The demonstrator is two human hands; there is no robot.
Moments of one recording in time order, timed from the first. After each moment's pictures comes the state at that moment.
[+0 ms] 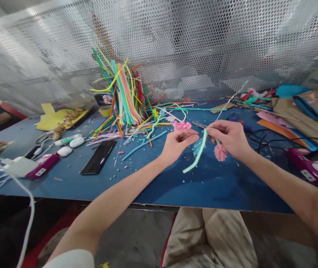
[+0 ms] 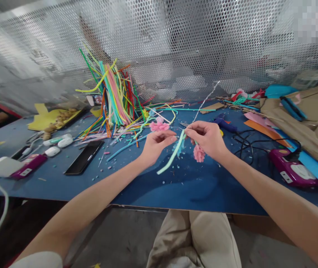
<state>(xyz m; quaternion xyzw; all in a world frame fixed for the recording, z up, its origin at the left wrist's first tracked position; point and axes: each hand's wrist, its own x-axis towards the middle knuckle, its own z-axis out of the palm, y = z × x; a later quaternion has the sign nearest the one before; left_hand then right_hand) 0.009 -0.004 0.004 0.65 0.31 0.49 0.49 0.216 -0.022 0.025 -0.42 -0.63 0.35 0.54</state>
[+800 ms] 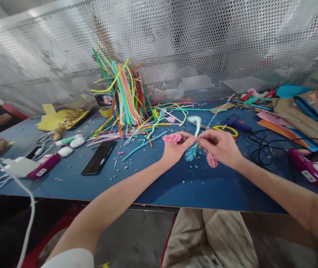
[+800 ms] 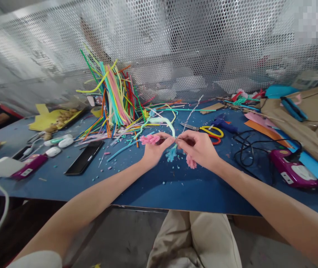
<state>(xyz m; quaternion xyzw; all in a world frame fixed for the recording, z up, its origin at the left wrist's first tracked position) 0.009 -0.008 -0.005 0.65 0.39 0.51 0.40 0.194 -0.039 0.015 -0.44 -0.66 0.40 0.46</state>
